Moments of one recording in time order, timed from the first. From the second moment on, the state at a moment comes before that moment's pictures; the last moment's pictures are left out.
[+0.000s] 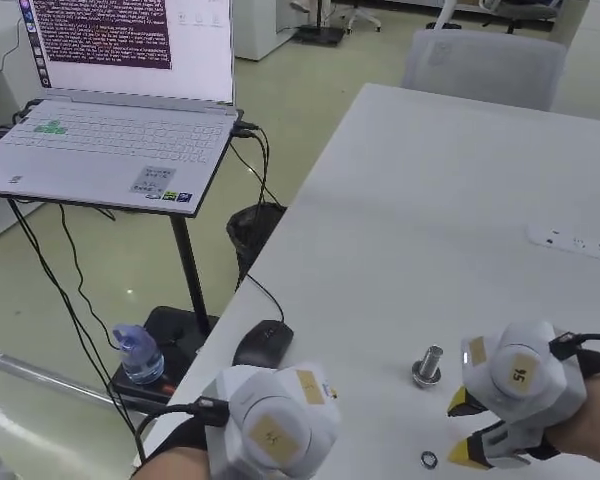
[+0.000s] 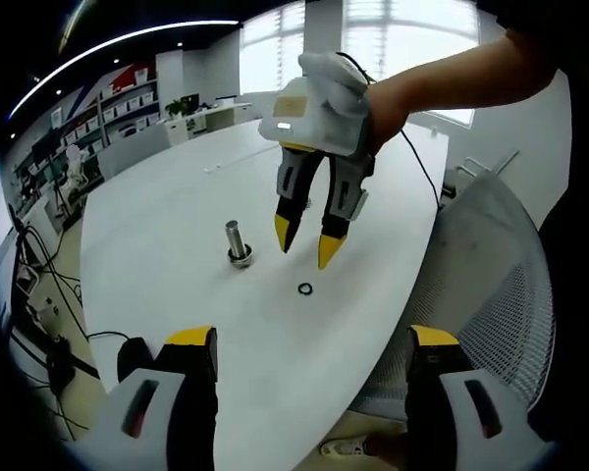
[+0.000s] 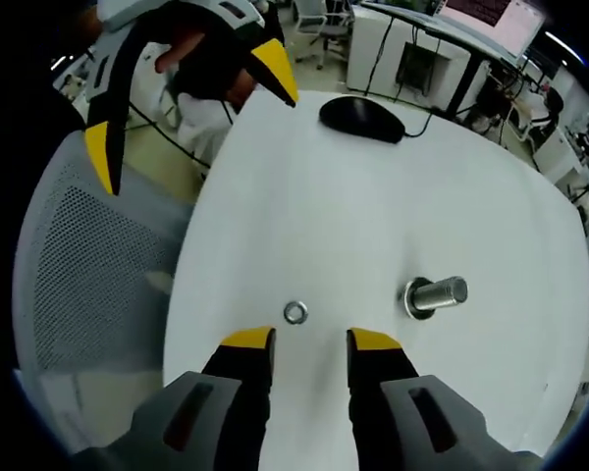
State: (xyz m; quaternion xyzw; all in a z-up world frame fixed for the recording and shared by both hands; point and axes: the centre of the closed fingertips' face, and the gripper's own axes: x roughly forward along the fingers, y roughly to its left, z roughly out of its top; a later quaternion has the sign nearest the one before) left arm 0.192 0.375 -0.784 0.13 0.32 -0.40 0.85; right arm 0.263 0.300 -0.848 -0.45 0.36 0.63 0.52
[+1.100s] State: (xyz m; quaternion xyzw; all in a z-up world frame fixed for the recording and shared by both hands) left arm 0.197 0.380 -0.790 0.12 0.31 -0.41 0.85; right arm 0.253 0.311 -0.881 -0.47 0.35 0.64 0.50
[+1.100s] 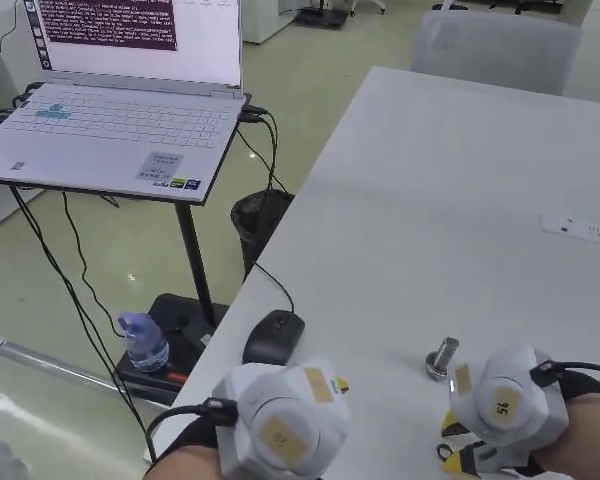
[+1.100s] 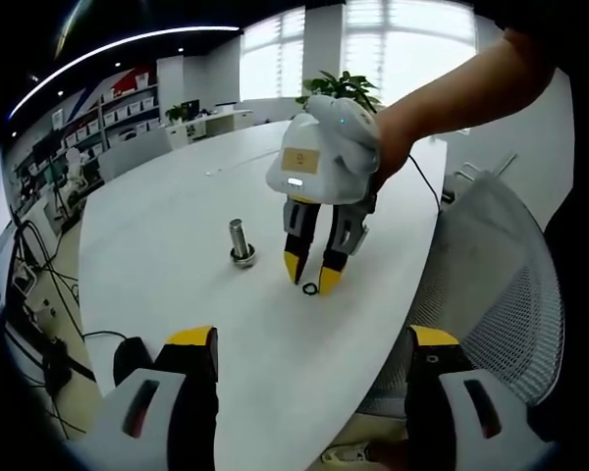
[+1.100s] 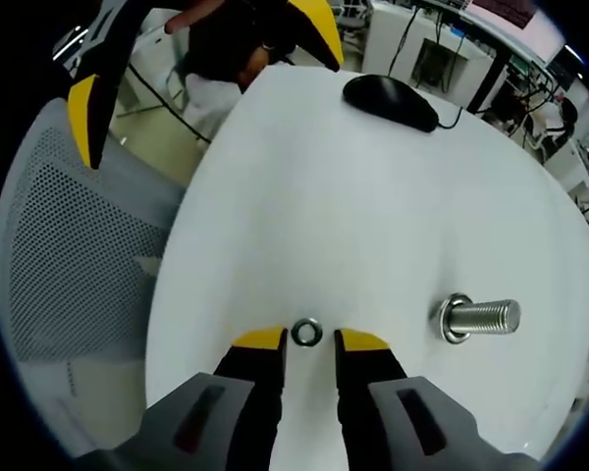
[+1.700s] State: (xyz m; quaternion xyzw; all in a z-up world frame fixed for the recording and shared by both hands) left arm 0.200 0.380 -0.790 0.12 0.31 -0.41 0.85; right arm 0.252 0.312 -0.882 -0.49 0.36 0.62 0.49
